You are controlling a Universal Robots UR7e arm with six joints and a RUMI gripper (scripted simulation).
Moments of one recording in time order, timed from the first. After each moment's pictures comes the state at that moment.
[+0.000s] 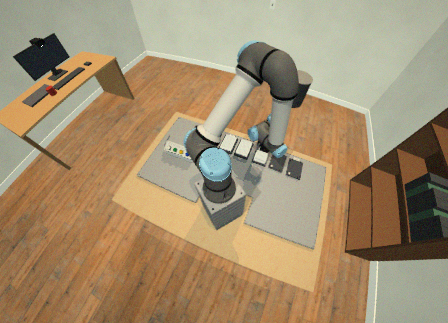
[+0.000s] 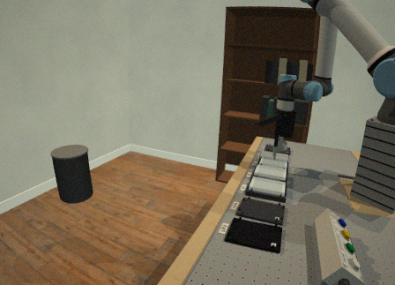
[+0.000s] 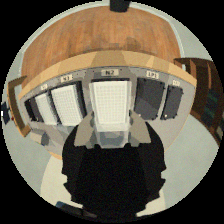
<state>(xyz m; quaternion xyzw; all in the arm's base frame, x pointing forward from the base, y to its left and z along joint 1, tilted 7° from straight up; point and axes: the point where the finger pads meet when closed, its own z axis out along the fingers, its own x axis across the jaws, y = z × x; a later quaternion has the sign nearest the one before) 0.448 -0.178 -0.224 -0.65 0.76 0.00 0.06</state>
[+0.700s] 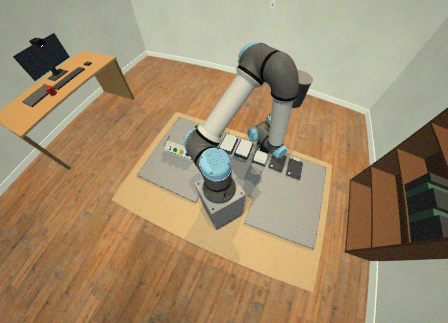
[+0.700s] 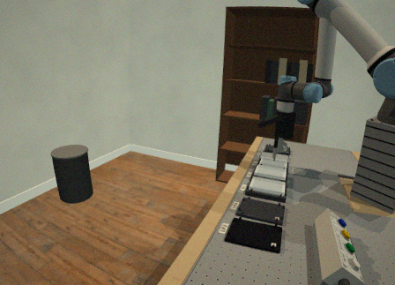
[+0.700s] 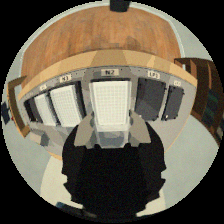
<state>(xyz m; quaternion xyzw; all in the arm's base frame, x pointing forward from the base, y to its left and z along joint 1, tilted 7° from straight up) 0.448 -0.177 -0.229 -0.65 0.76 0.00 0.06</state>
